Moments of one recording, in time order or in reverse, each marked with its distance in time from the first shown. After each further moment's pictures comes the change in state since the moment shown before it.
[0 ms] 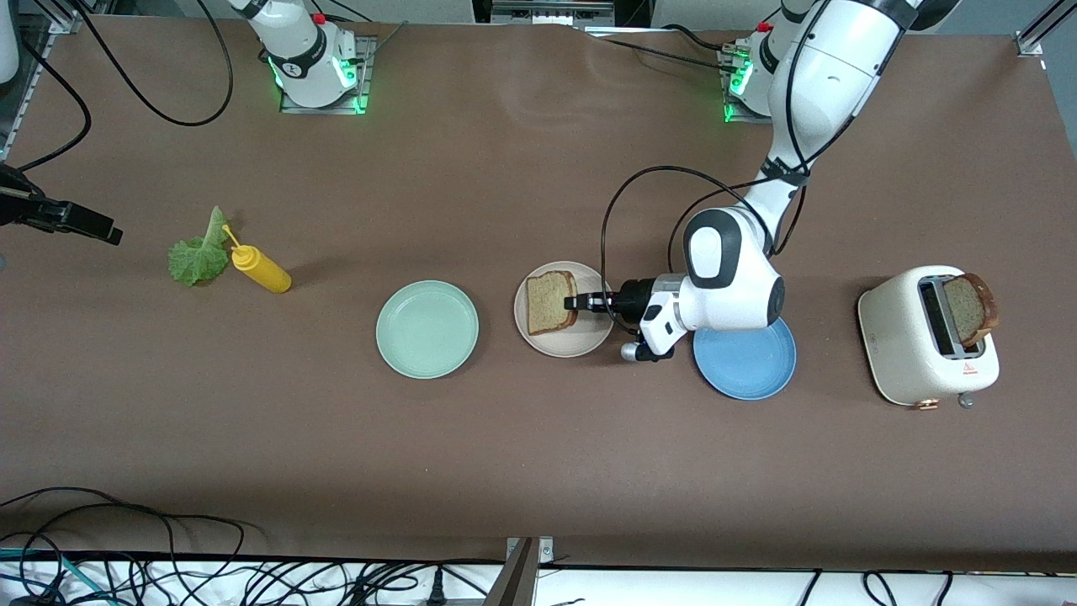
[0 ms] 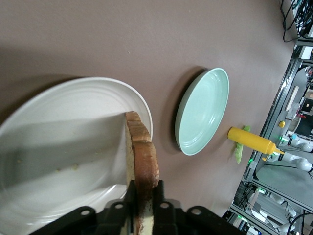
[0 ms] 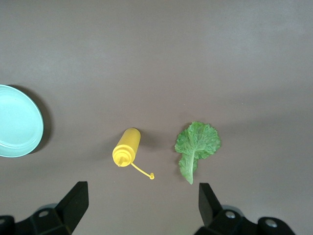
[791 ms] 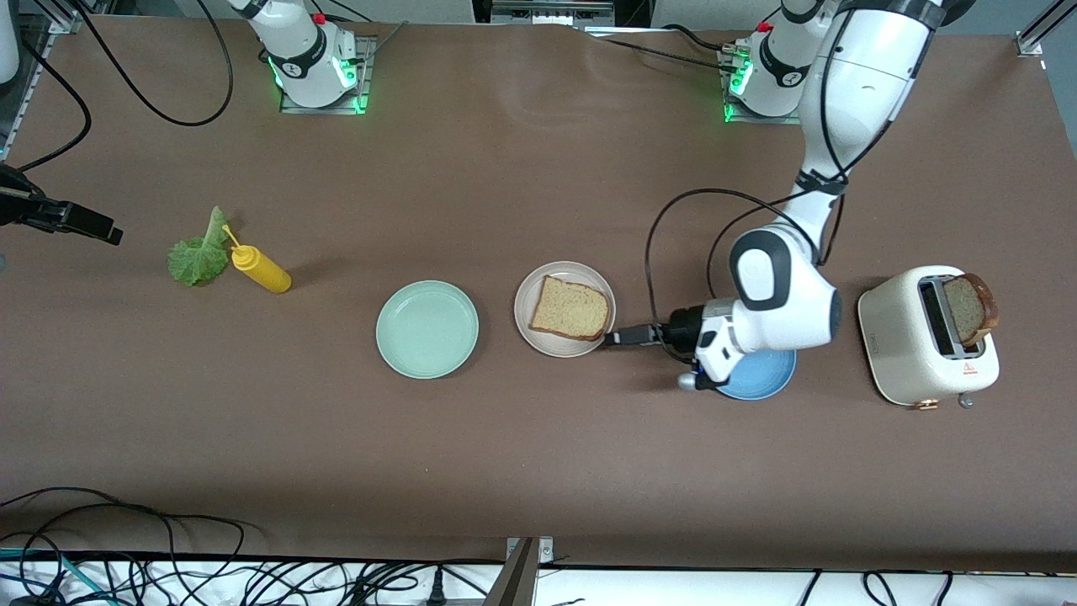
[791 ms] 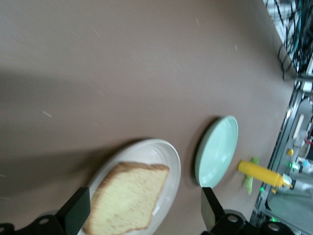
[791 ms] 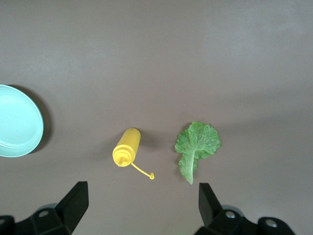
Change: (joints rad) left arm 0.036 -0.006 0.137 0.022 0.000 0.004 0.056; right arm 0.000 0.000 0.001 0.000 0.000 0.000 0.000
